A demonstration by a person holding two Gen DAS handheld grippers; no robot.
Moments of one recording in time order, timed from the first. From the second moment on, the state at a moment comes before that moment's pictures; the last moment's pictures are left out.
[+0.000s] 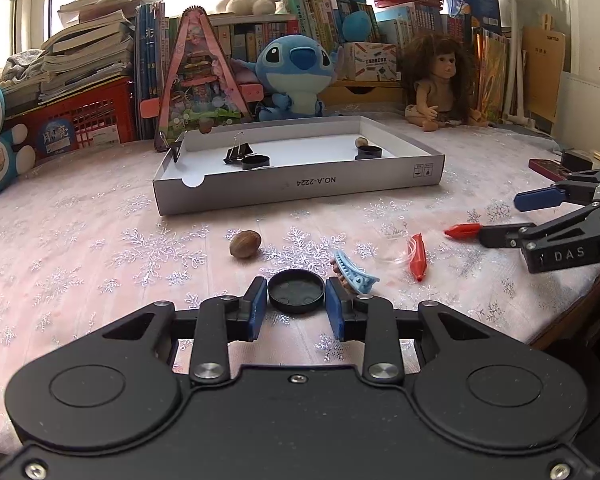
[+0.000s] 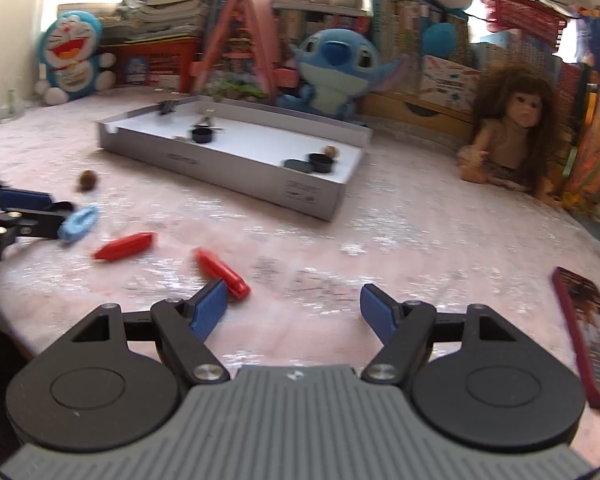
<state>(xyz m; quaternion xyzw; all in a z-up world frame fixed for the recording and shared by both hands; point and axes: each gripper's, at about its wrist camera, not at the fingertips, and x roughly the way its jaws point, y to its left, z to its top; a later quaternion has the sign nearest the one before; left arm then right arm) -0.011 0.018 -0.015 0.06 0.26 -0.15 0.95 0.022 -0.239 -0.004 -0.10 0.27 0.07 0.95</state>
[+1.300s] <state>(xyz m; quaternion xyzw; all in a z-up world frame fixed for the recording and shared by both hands) 0.003 0.014 -0.014 0.02 0.26 -0.12 0.96 0.011 -0.201 -0.009 -0.06 0.25 0.09 0.96</state>
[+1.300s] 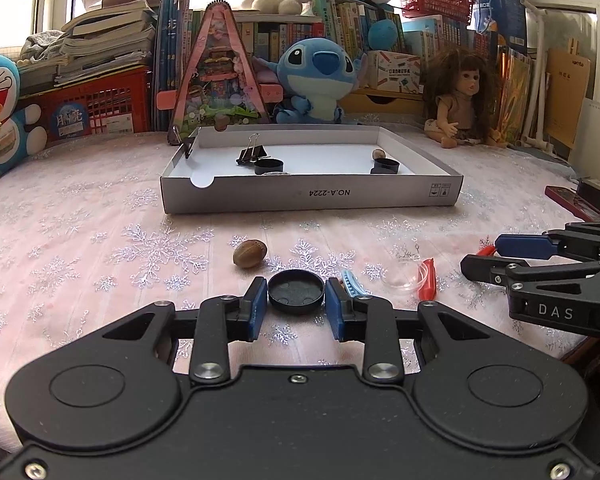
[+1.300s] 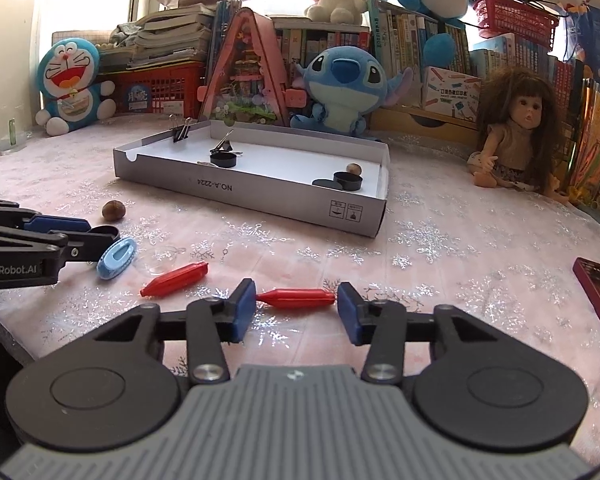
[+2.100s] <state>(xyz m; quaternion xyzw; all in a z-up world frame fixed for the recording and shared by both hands) 0.046 0.026 0.029 0.00 0.23 -0.11 0.97 0.027 -0.218 0.025 -0.04 0.21 0.07 0.97</state>
